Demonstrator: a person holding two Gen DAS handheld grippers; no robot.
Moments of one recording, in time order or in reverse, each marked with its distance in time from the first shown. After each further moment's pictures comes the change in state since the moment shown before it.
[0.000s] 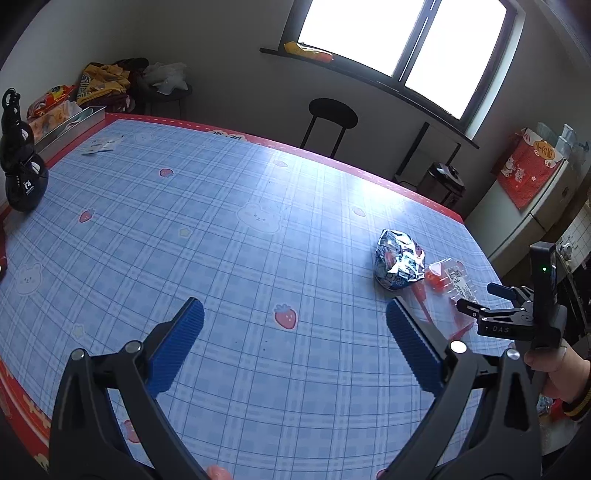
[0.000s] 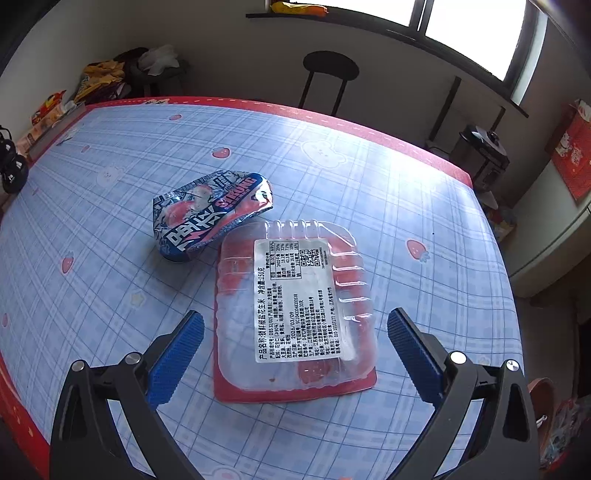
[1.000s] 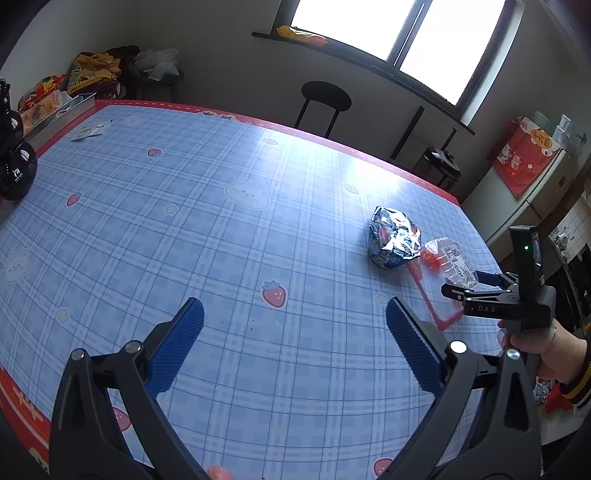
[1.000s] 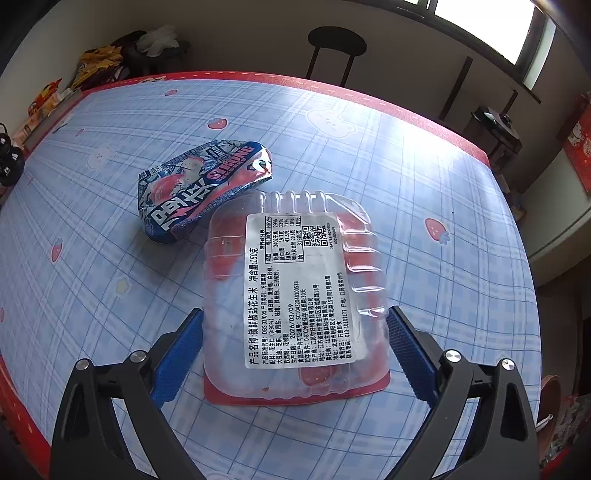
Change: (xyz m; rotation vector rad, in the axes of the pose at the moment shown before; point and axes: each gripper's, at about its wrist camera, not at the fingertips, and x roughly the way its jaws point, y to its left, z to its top) left arm 0.009 -0.008 -0.016 0.007 0.056 -0.017; right arm 0.032 -0.009 -0.001 0.027 0.086 0.023
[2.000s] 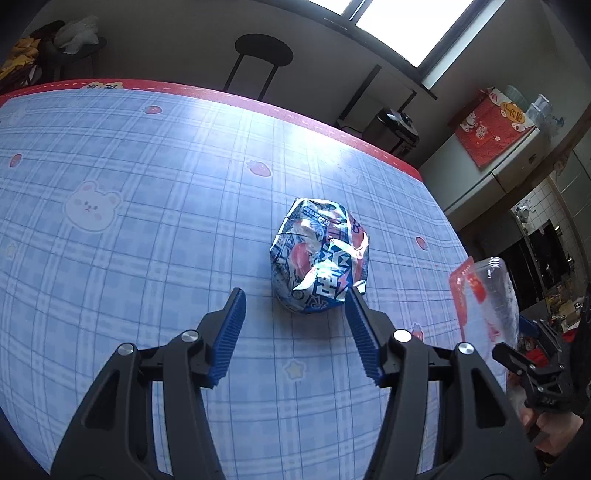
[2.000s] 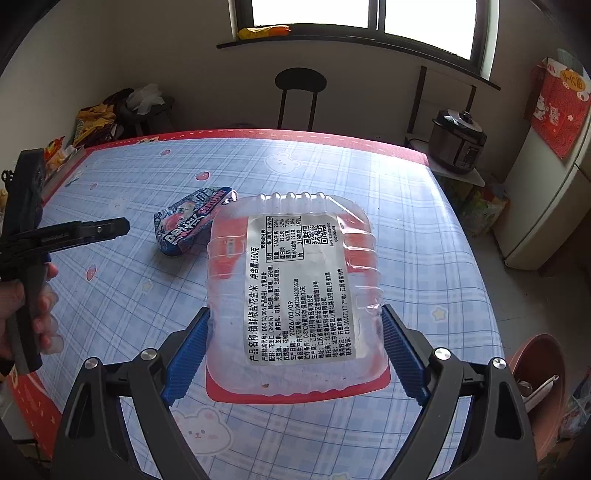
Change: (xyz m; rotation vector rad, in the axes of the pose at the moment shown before) left arm 0.141 -0.092 0.058 0.073 0.179 -0.216; right arm -0.092 -0.057 -0.050 0.151 -0.163 0.009
